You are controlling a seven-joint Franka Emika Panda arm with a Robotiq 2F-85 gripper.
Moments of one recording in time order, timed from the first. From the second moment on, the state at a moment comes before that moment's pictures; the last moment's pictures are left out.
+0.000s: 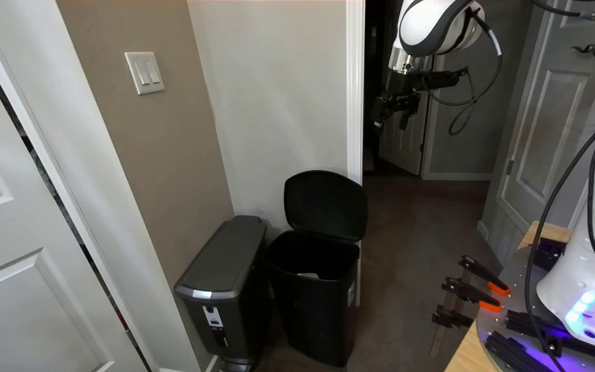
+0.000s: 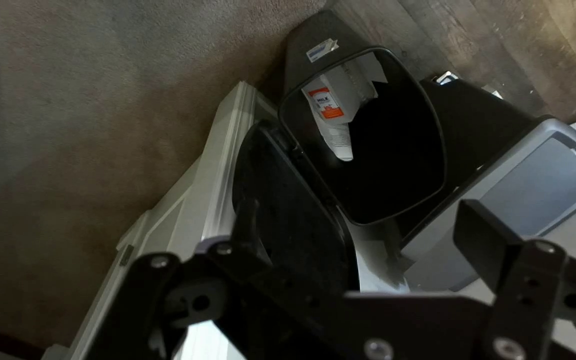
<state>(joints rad) -0.09 -0.30 -0.10 -2.53 -0.01 2.44 0.06</state>
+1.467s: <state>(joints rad) -0.15 0.56 -0.08 -1.84 -0.01 2.64 -0.04</state>
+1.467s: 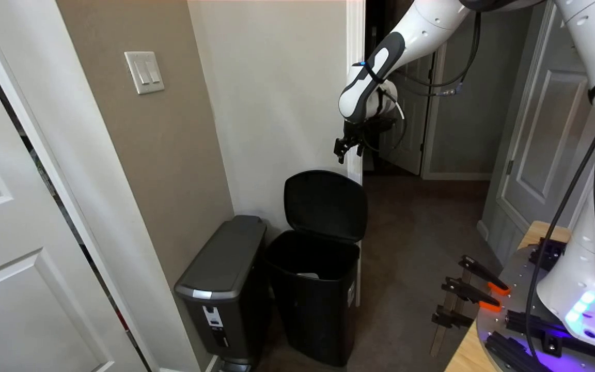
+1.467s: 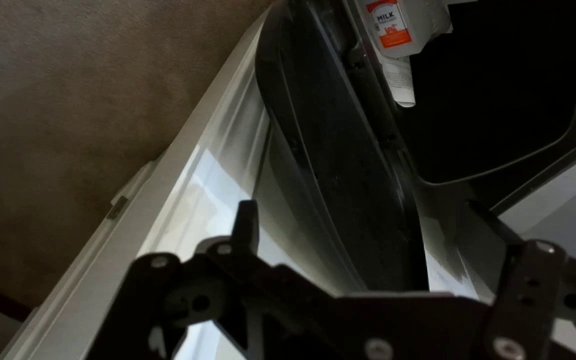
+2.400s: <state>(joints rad) -0.17 0.58 -0.07 -1.81 0.00 2.64 -0.04</state>
